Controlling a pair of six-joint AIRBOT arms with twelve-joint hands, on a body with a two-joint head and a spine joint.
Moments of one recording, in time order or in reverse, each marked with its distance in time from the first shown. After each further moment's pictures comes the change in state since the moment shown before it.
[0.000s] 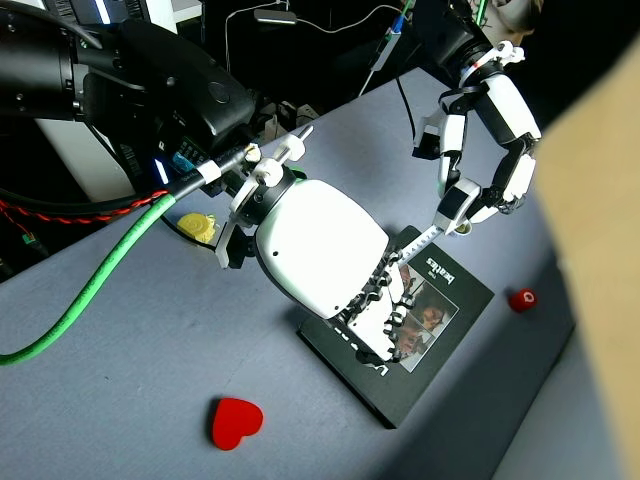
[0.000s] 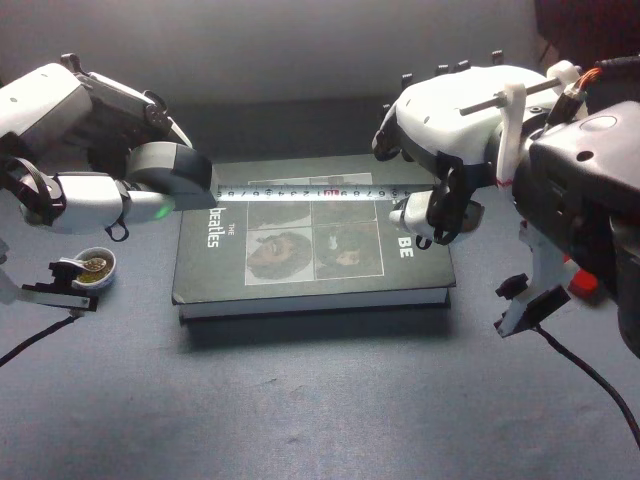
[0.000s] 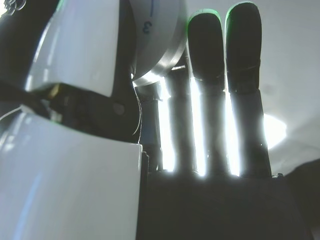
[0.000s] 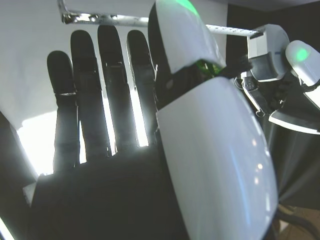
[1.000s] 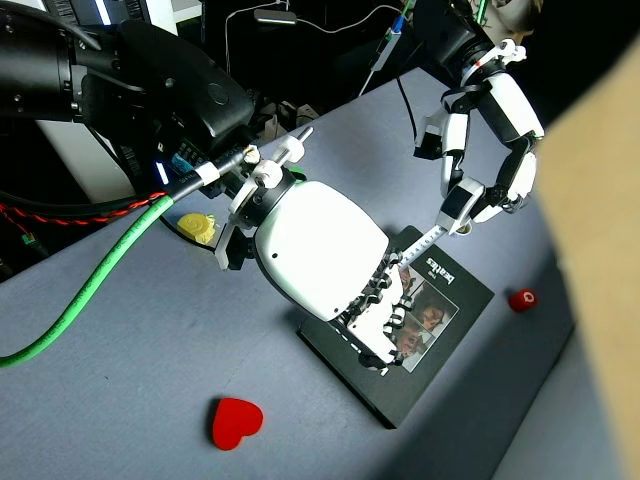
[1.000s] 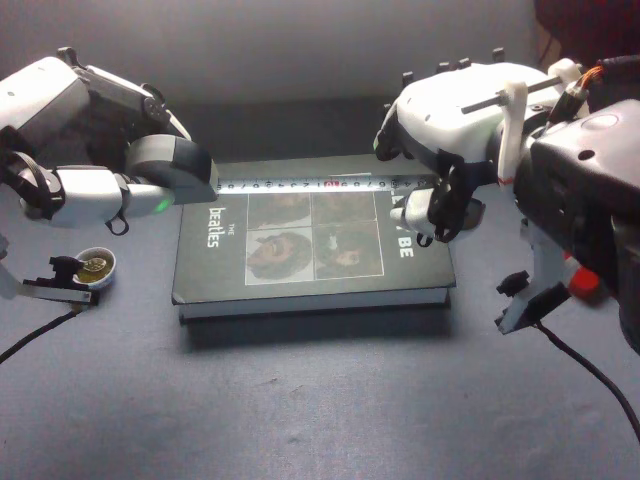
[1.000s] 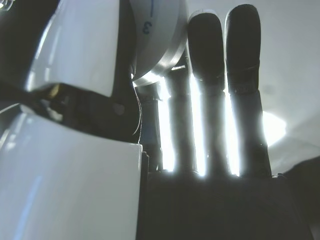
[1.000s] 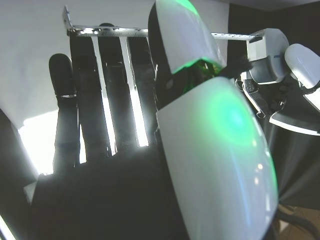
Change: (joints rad) left arm -0.010 0.000 0.000 -0.012 -0.005 0.003; right arm 0.005 0.002 0.002 -0.009 -0.004 0.002
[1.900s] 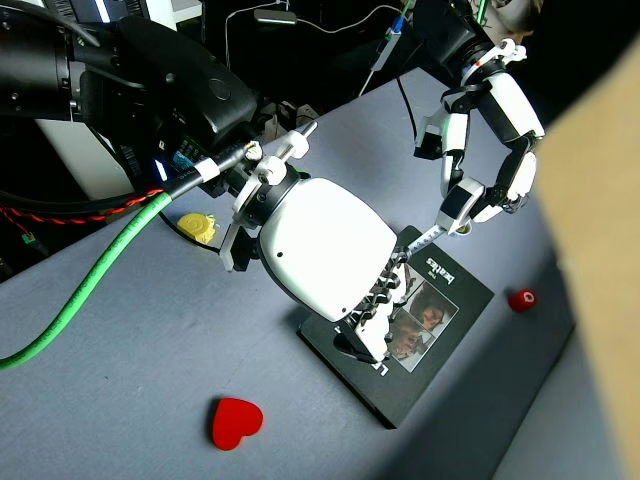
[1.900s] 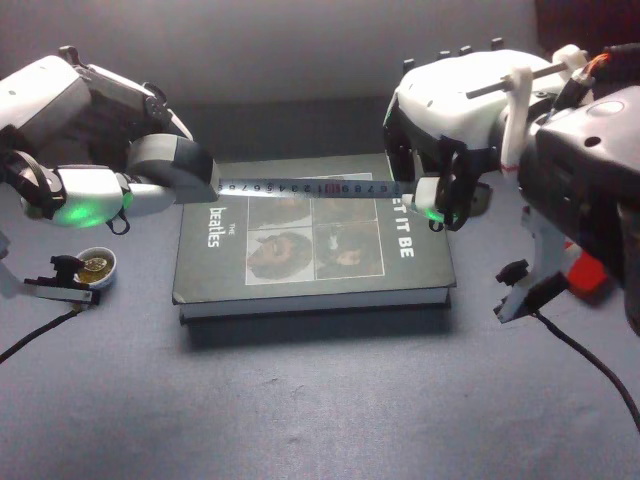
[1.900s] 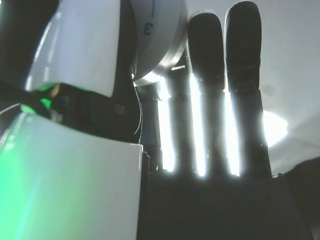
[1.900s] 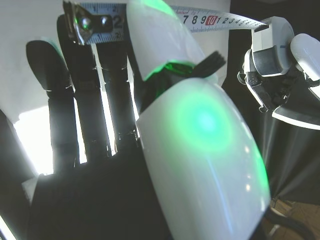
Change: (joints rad) left arm -0.002 0.000 0.000 0.003 0.000 0.000; right arm 0.005 0.015 0.007 -0.013 -0.019 0.014
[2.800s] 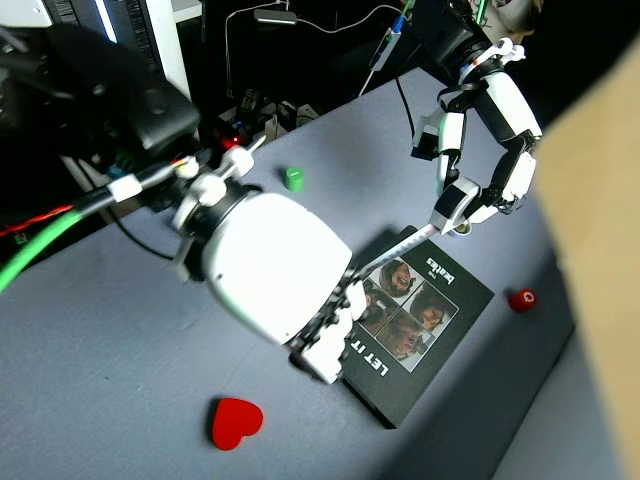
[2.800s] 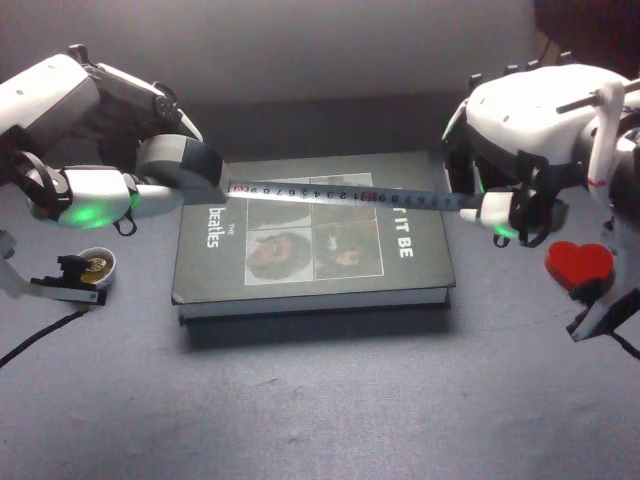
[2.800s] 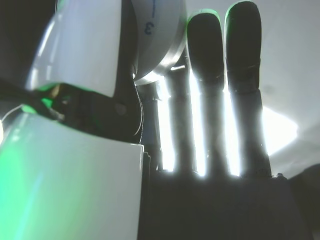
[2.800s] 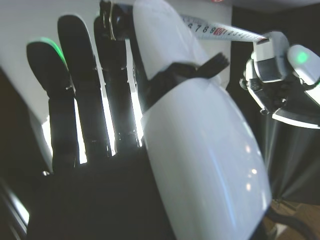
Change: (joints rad) left arm -0.002 0.000 -0.003 0.015 -0.001 -0.006; right arm -0.044 0.153 -0.074 -0.014 -0.069 0.010
